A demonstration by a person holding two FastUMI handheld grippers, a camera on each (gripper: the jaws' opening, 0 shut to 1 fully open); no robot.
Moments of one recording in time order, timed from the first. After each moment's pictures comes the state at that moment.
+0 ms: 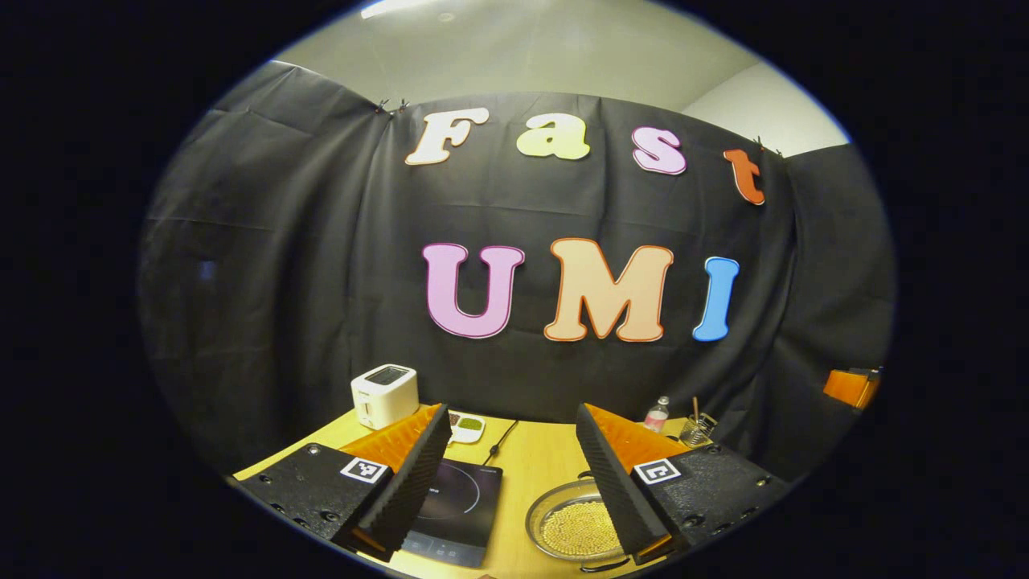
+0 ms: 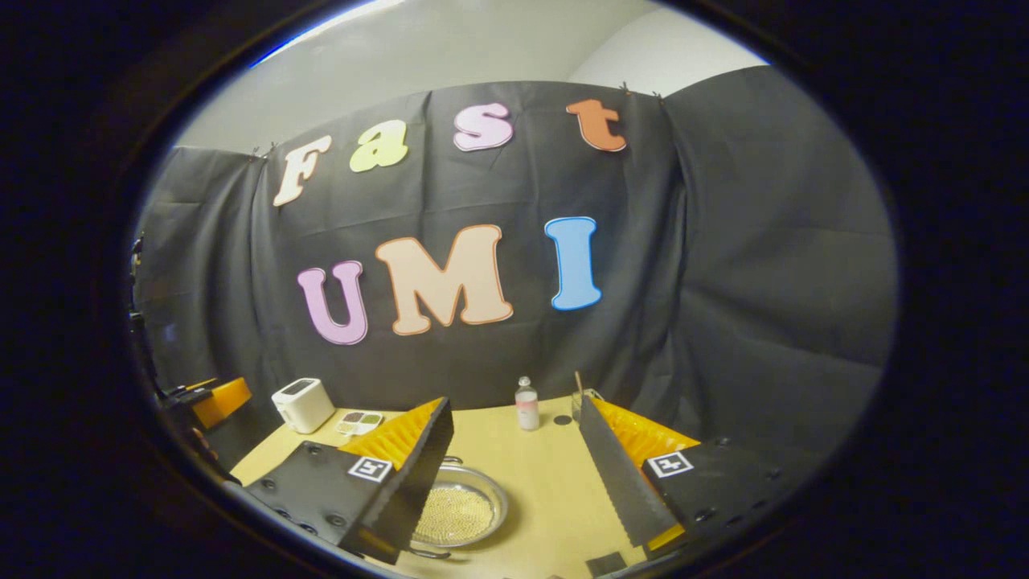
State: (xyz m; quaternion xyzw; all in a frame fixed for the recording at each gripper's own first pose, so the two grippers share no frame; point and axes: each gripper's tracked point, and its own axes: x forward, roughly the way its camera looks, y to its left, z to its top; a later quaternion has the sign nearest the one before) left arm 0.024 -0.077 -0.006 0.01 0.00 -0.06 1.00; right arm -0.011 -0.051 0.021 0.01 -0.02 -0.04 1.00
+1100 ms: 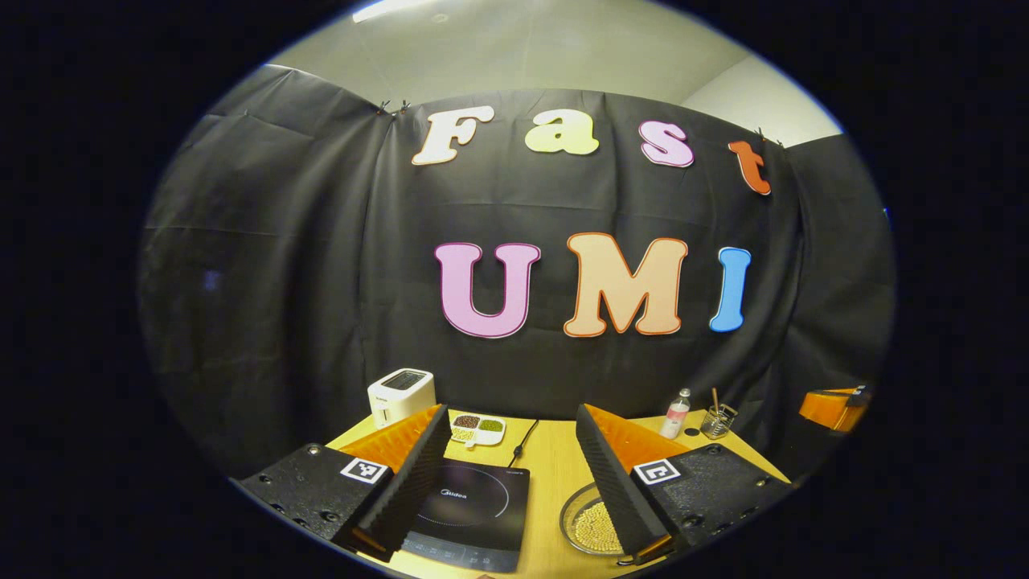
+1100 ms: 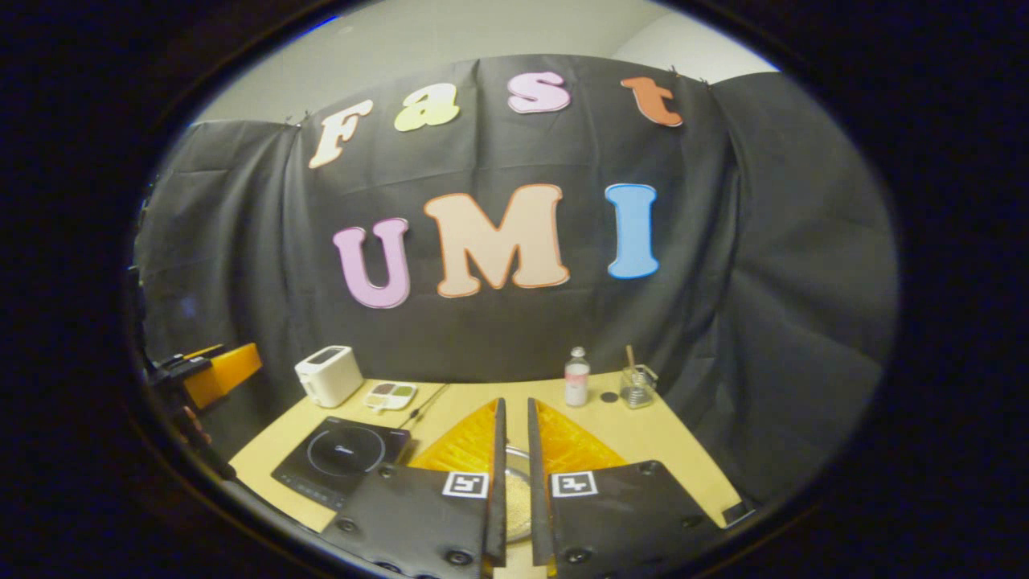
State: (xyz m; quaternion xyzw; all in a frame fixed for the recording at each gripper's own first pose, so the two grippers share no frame) left arm 0.045 -0.025 -0.008 0.04 0.01 -0.04 1.00; right arm 0.028 0.060 -0.041 -0.02 0.04 0.03 1.00
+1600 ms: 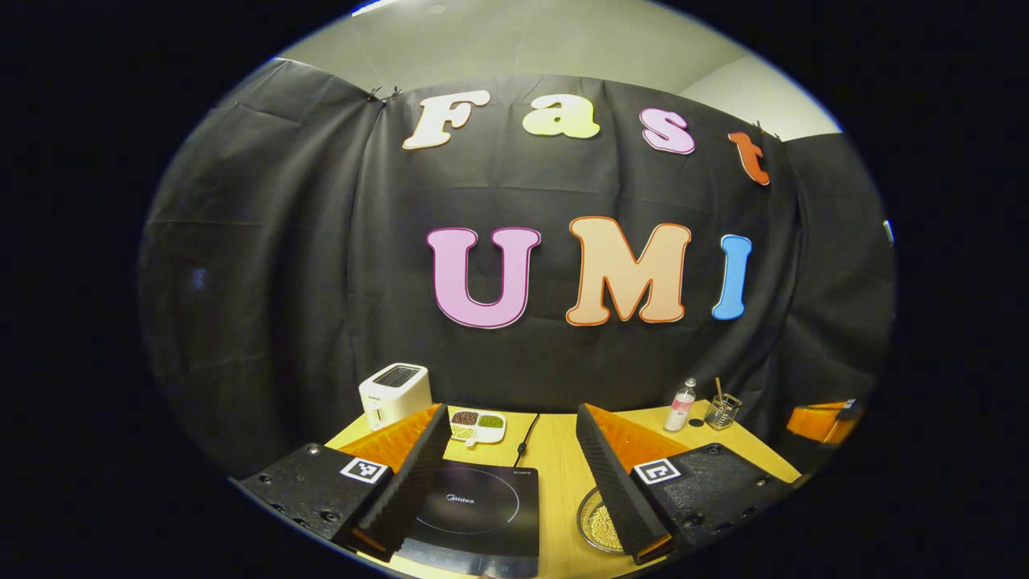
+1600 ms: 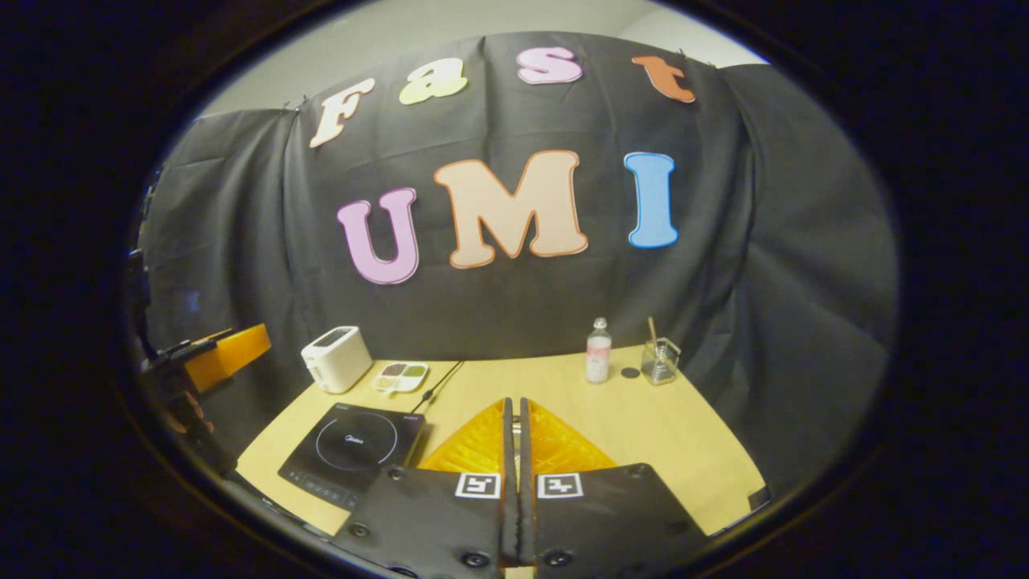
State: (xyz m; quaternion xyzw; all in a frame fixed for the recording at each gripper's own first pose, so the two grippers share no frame) left arm 0.079 -0.010 -0.025 0.04 0.03 -0.06 1.00; right arm 0.047 0.086 -0.097 -0.01 0.11 0.04 0.99
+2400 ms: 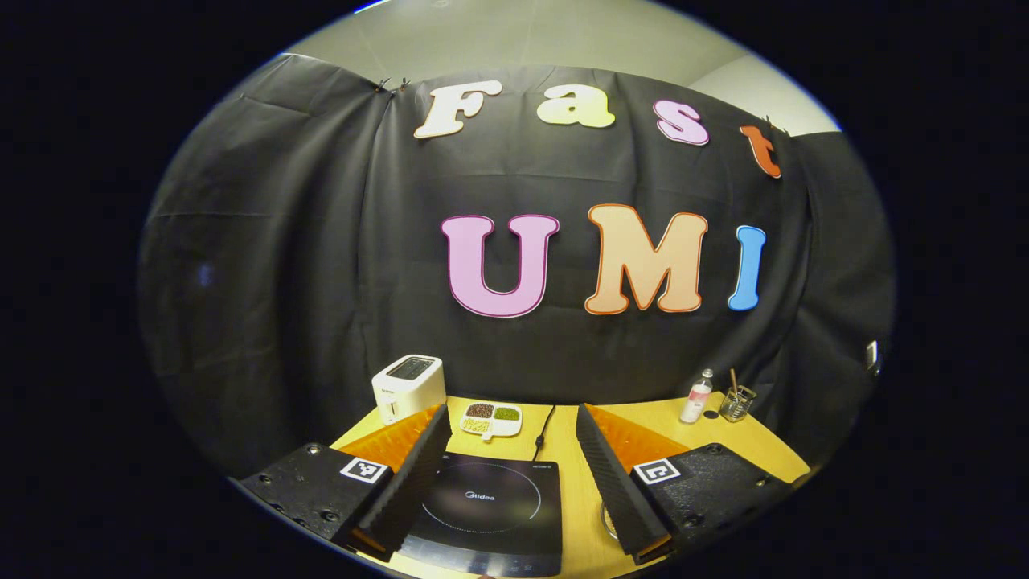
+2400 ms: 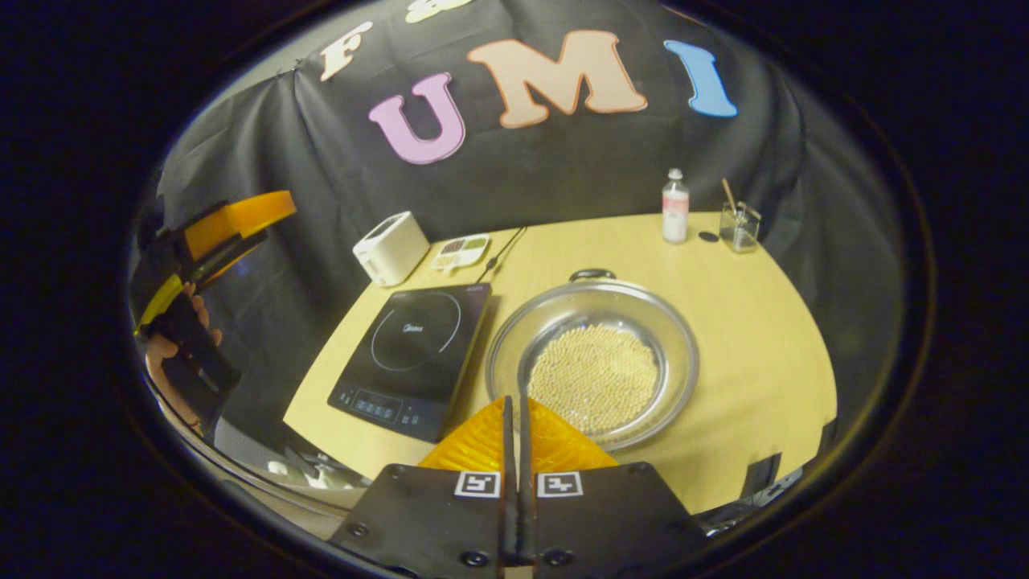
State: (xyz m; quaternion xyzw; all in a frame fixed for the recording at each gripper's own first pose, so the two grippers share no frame) left arm 0.085 0.022 -0.037 0.04 0.04 -0.05 1.00; right arm -0.005 0.147 -0.250 0.02 0.34 0.13 0.93
